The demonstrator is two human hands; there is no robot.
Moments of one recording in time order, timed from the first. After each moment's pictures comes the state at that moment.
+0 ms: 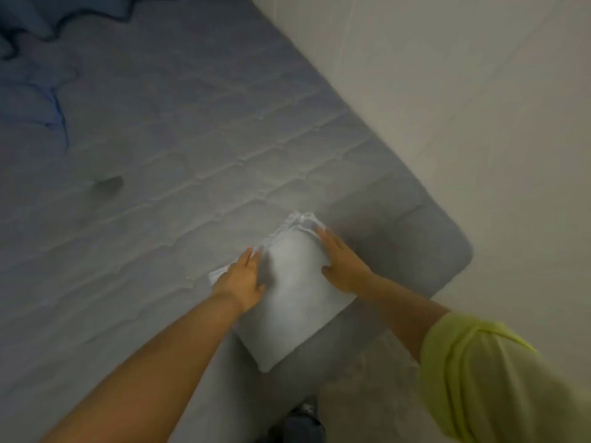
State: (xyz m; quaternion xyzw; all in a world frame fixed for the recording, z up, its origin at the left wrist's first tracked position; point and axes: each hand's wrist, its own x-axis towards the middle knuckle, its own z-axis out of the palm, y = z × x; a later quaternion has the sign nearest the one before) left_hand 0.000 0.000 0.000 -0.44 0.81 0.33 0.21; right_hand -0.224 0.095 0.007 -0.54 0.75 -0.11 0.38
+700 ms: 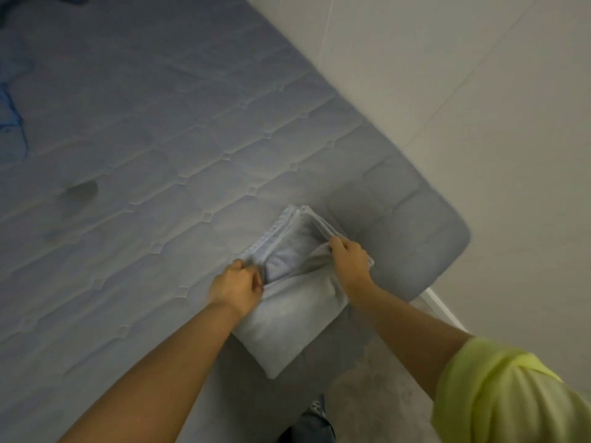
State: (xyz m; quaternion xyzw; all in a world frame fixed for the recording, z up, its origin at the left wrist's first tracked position) left_hand 0.000 -0.011 -0.024 -0.45 0.82 0.30 0.17; right_hand -0.186 0.086 0.010 -0.13 0.86 -0.36 0.34
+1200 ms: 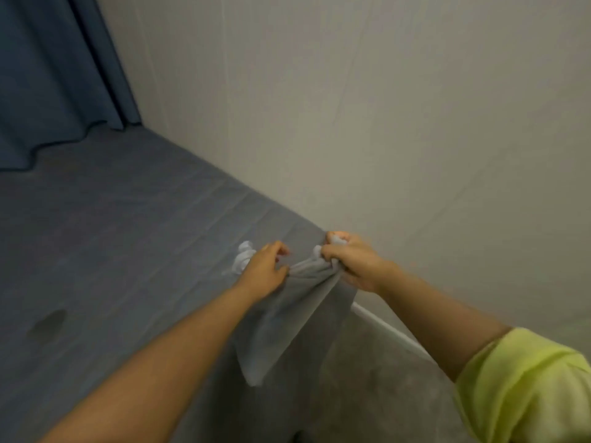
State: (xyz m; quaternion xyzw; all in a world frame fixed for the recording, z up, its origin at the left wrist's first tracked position) left_hand -0.110 0.021 0.234 -0.21 0.87 0.44 -0.02; right_hand -0.221 0.173 0.304 -0.15 0.72 -0.56 0.38
